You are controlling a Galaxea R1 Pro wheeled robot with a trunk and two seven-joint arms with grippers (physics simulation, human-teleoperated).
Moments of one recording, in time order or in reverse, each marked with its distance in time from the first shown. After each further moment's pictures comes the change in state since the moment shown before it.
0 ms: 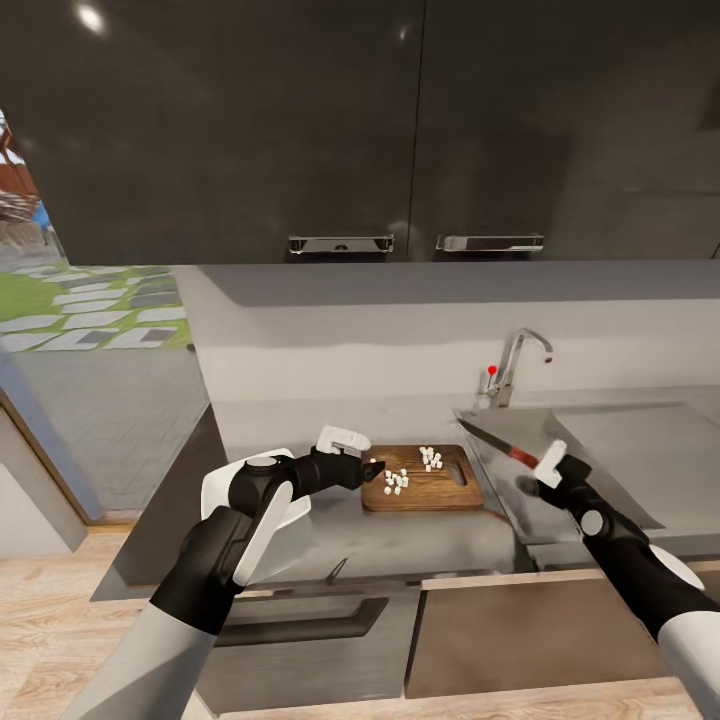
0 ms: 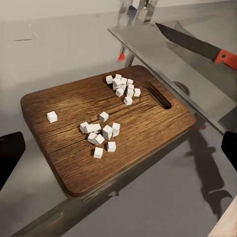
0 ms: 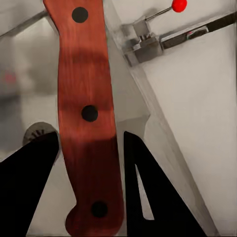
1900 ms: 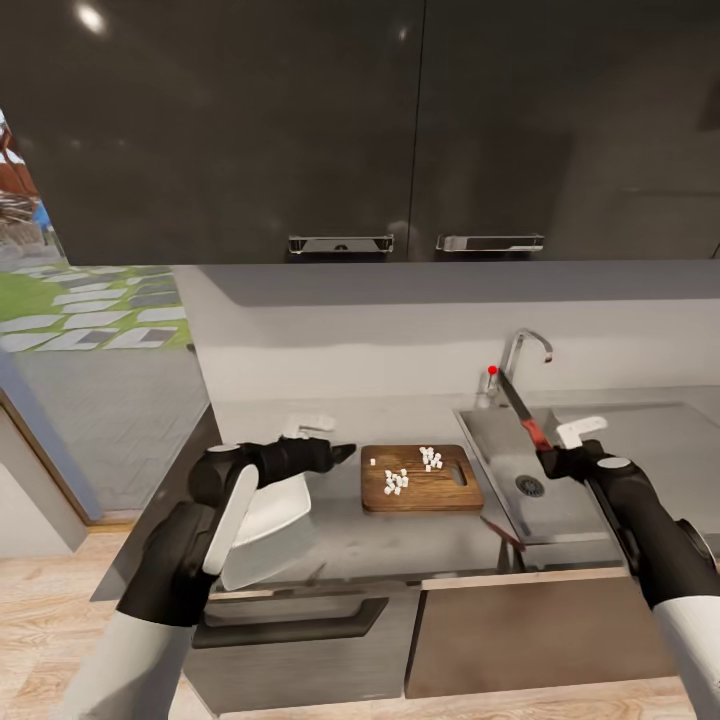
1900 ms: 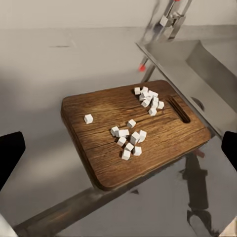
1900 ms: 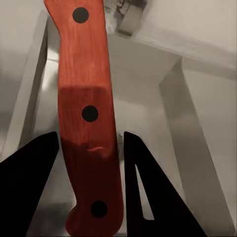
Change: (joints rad) left arm 0.013 0.019 0.147 -0.124 0.003 0.136 0.004; right arm -0.021 0.041 -0.145 -0.313 -0.572 0.571 0.102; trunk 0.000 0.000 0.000
